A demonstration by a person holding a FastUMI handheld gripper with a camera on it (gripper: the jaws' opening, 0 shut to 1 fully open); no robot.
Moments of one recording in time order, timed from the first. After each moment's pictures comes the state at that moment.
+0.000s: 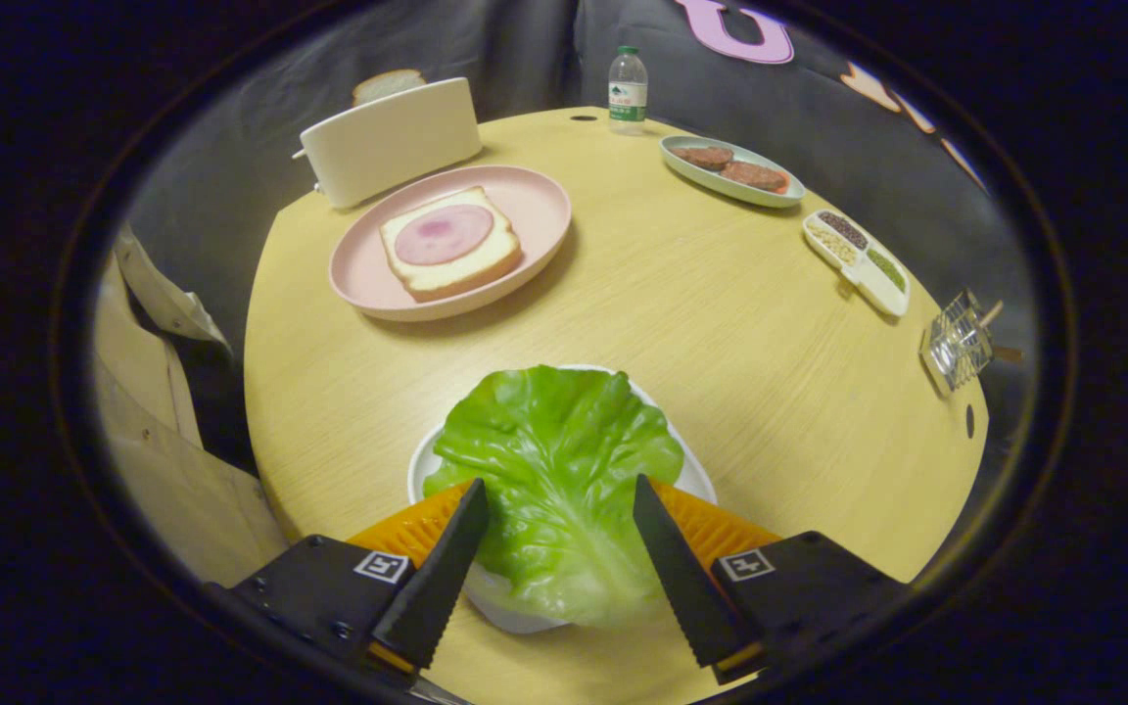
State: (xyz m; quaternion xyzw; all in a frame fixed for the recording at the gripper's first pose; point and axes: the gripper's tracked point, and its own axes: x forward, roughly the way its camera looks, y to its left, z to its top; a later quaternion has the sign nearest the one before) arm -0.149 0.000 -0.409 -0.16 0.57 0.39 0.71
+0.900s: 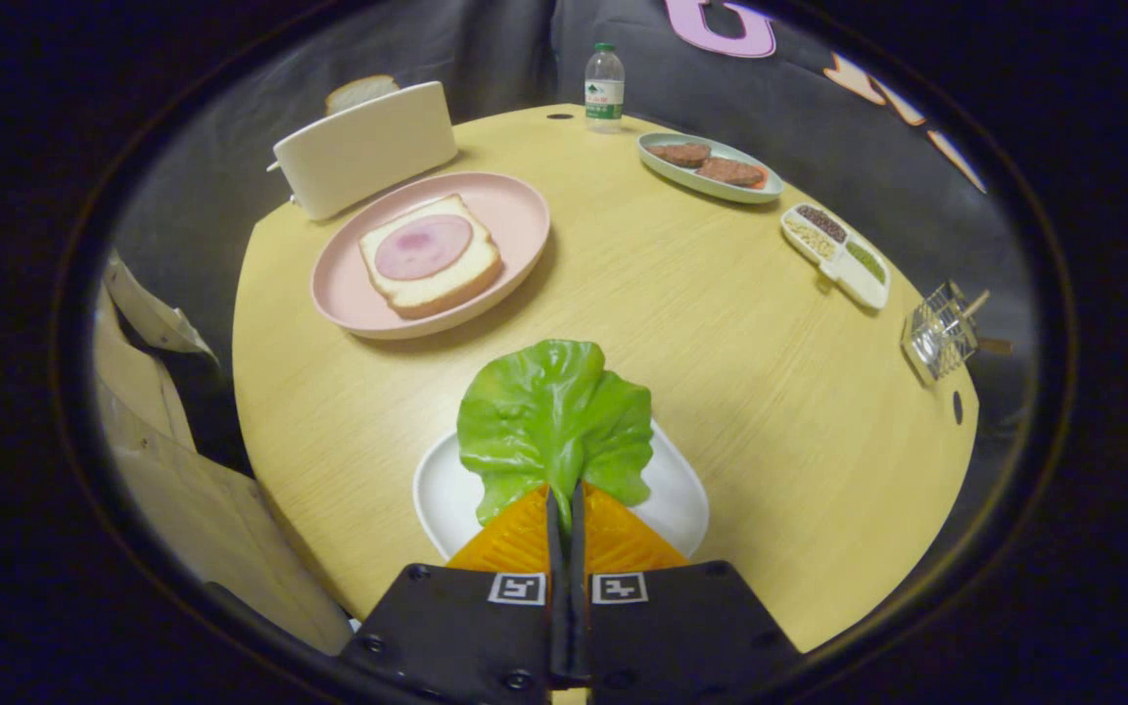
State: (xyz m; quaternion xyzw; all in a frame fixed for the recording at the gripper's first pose) arm -0.138 0.004 -0.387 -0.17 0.56 0.36 0.73
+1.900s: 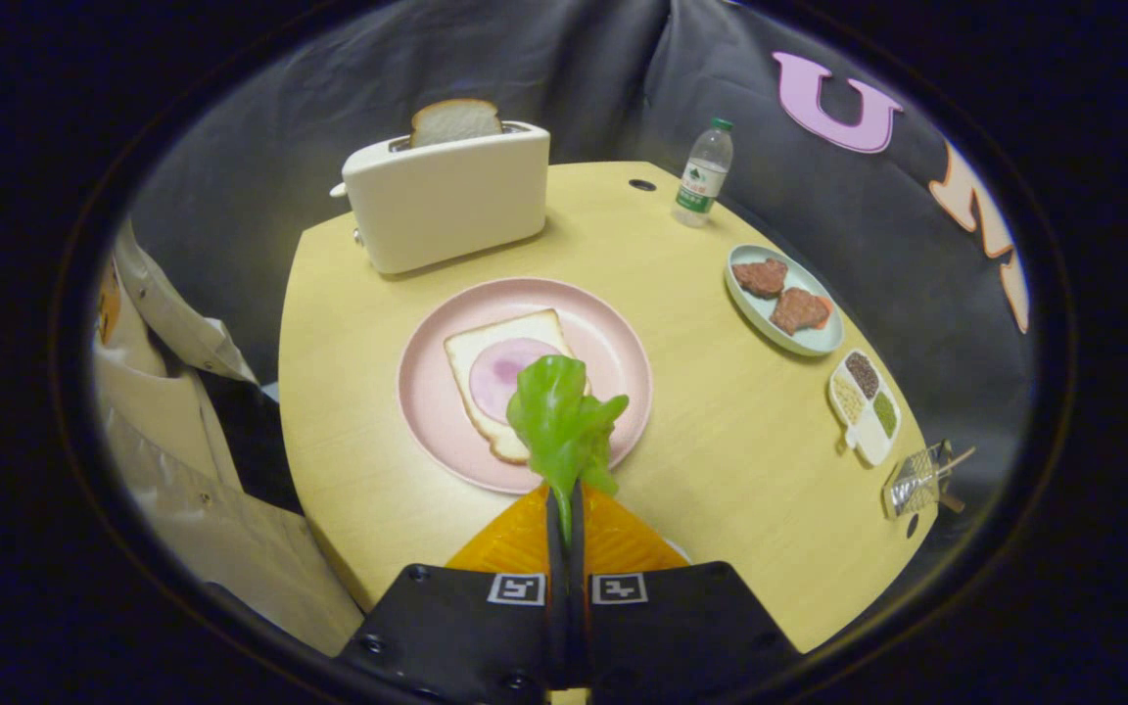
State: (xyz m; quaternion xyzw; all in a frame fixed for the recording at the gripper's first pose) arm -0.112 0.133 -0.326 -0.21 0.50 0.43 0.73
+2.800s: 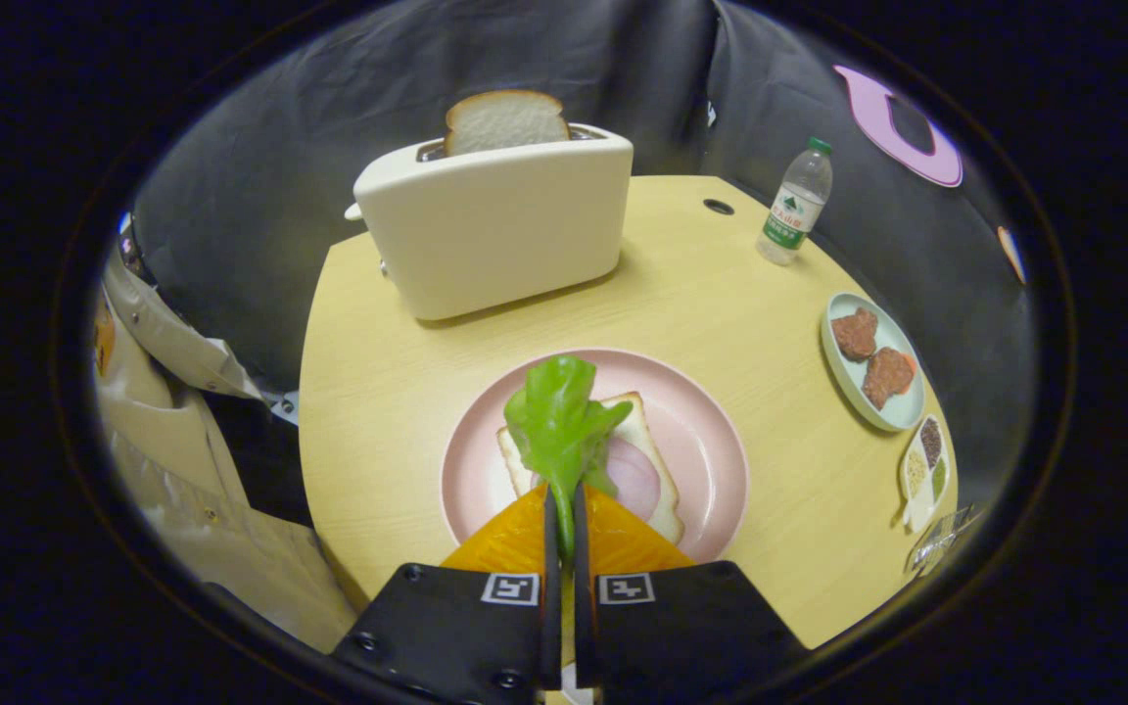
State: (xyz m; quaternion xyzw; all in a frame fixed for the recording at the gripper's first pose) arm -0.111 0.235 -0.356 -0.19 0.50 0.48 0.70
